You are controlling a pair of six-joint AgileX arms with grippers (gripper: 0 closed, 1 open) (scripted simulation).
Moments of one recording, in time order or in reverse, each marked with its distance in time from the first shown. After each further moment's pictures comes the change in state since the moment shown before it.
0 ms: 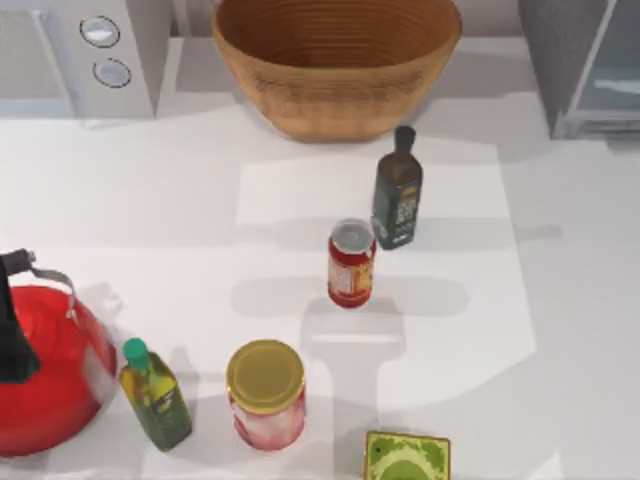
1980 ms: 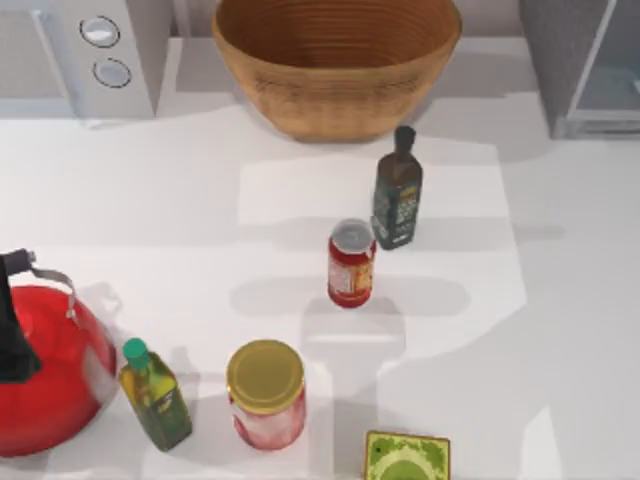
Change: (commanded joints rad) left arm 0.000 0.000 0.000 0.000 0.000 0.000; right arm 0.026 0.155 0.308 -0.151 0.028 -0.002
